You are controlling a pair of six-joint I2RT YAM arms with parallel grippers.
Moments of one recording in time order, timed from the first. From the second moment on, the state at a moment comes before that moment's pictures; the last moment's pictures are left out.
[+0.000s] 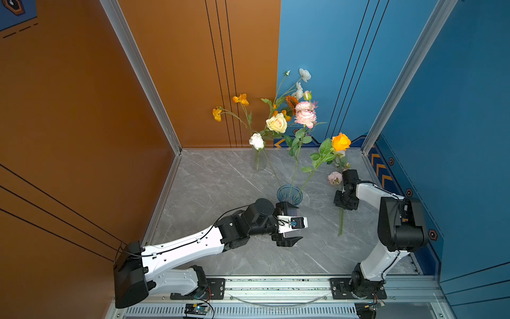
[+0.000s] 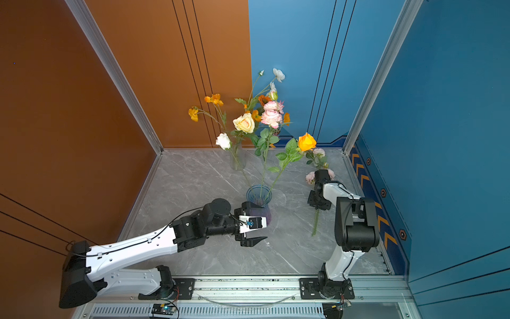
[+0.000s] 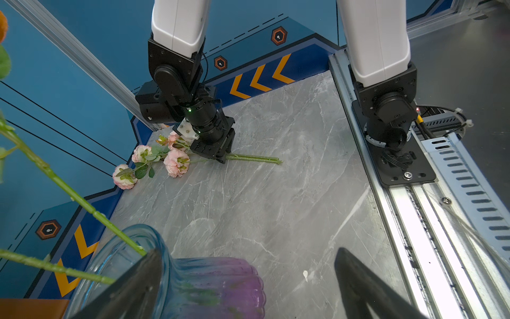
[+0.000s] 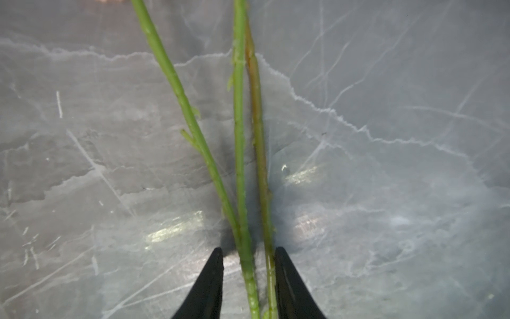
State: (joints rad) left arm -1.07 1.21 0.91 -0.10 0.19 0.53; right arm -0.02 1.75 1.04 -0.59 0.10 0.33
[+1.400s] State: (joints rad) left arm -1.06 1.19 0.91 -0.13 0.19 0.57; right arm 0.00 1.79 1.08 -0.60 0.07 0.29
